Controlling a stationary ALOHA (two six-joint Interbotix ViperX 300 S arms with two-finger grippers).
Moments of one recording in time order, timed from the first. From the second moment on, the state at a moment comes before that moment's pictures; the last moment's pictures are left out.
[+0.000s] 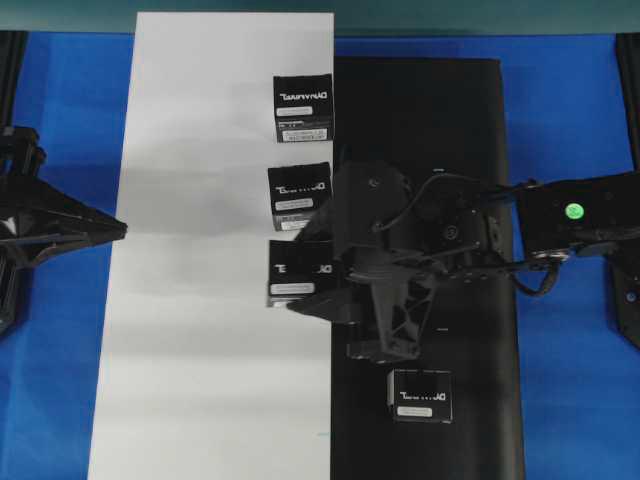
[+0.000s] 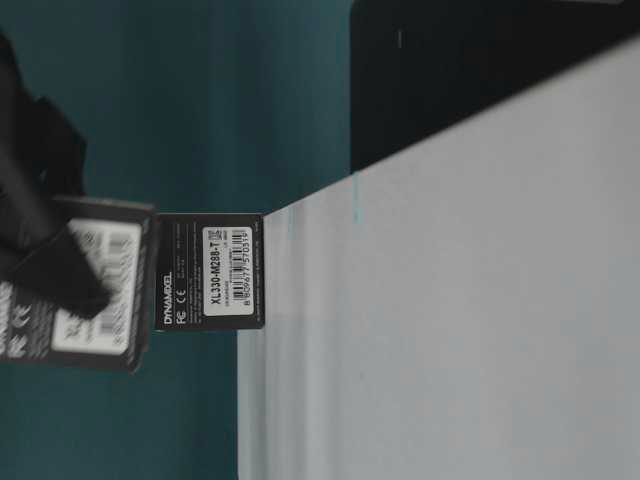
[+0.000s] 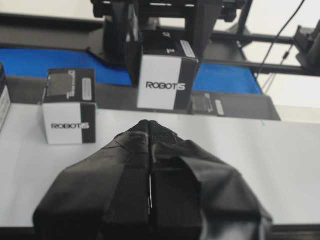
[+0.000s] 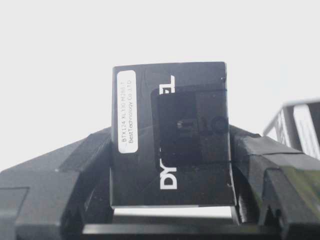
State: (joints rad) left arm -0.04 -0.96 1.00 0.01 0.01 -0.10; right arm 0.09 -0.11 0.31 0.00 0.42 0.09
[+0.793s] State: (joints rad) left arm -0.05 -0.98 1.00 0.01 0.07 -0.10; right arm 0.10 -0.06 0.37 0.00 0.38 0.13
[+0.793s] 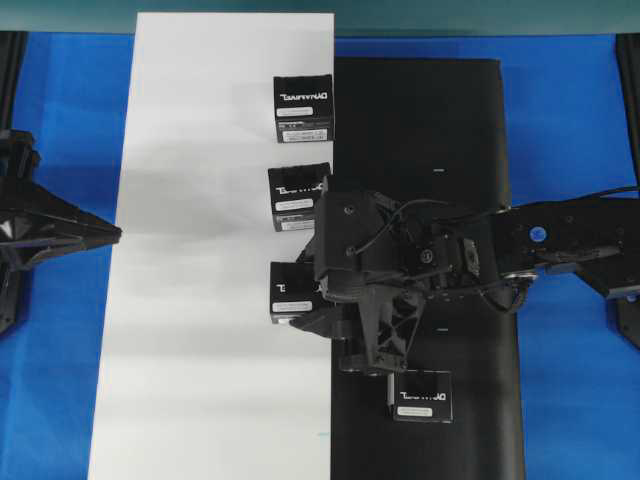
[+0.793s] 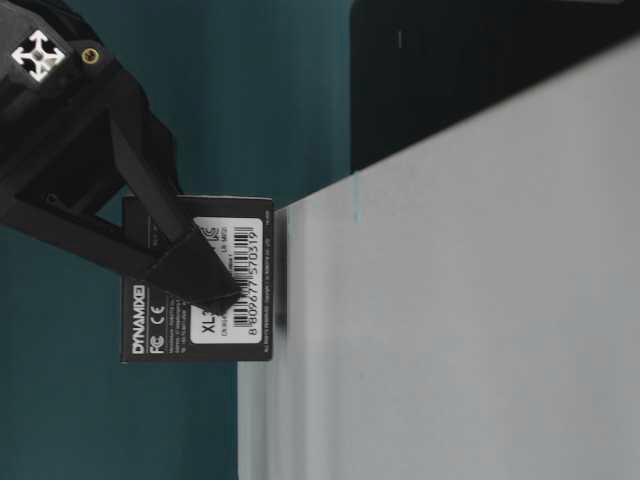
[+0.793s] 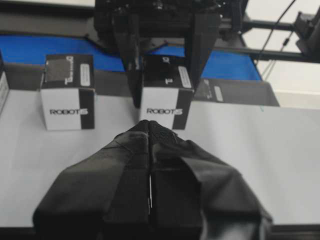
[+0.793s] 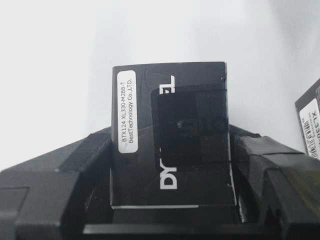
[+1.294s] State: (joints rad) left arm -0.05 -0.98 1.00 0.01 0.08 -0.15; right arm 0.10 -0.04 0.37 -0.01 0.35 0.14
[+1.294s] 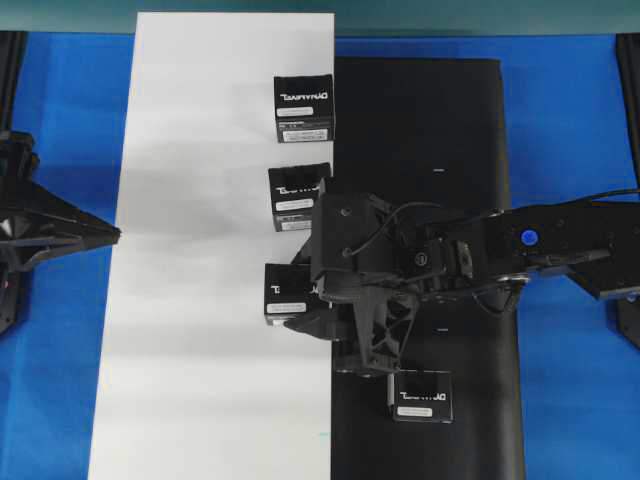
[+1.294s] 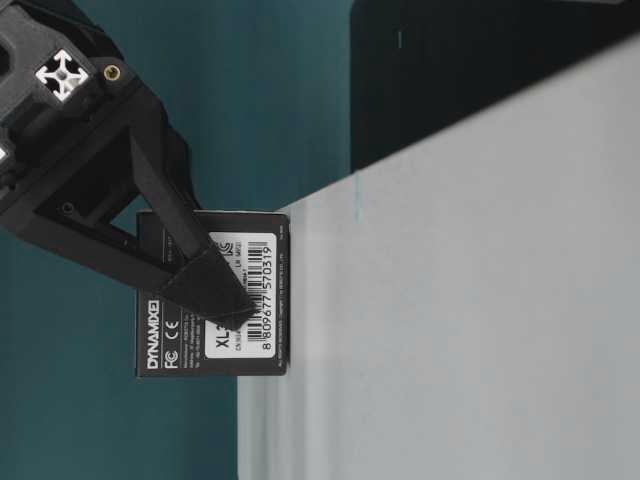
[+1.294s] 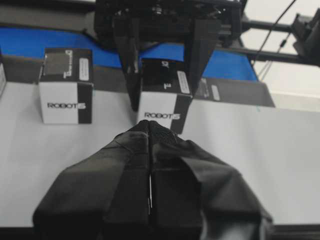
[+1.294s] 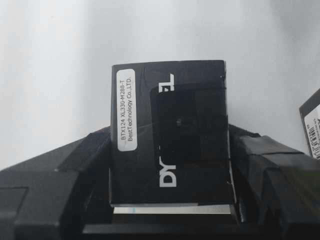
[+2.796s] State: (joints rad) left arm -0.07 -1.05 1.00 0.01 0.06 -0.21; right arm 0.10 -0.61 0.79 0.00 0.31 0.09
